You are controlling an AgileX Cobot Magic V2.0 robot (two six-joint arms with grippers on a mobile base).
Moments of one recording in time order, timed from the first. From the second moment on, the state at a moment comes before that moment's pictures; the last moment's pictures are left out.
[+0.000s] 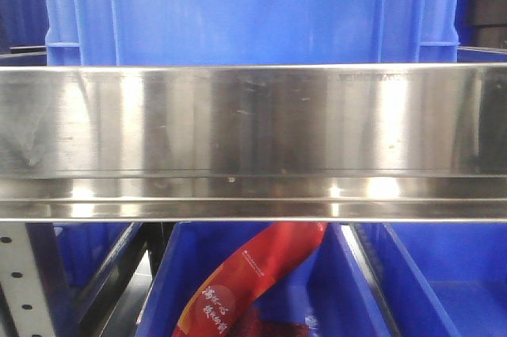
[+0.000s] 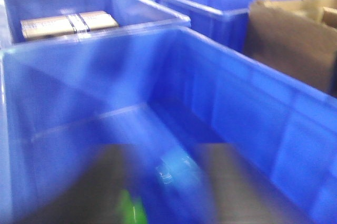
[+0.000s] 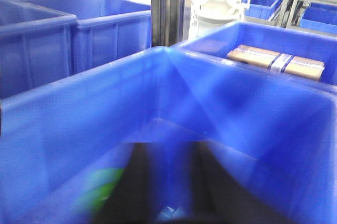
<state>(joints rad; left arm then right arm) -0.49 1.33 -1.30 -0.13 0.32 0.08 0.54 1.29 -1.24 0.11 0.20 -0.10</state>
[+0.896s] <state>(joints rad) -0.41 0.57 -0.61 -0.13 0.25 0.08 0.35 0.45 -0.49 0.11 0.14 -0.10</state>
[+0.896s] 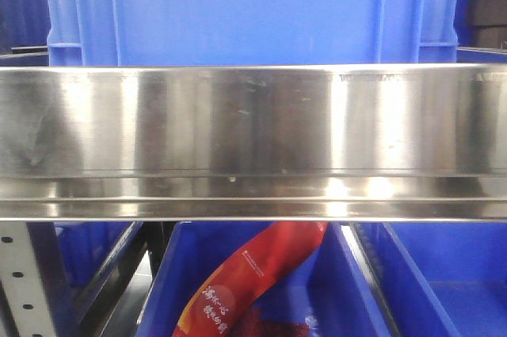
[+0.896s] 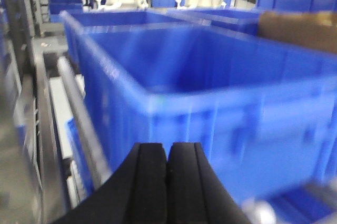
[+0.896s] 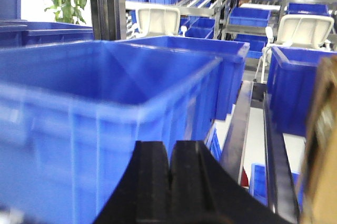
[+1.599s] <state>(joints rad) -0.41 0.33 -0.43 -0.12 0.23 0.08 0.35 0.17 -0.35 0.11 0.18 -0.10</state>
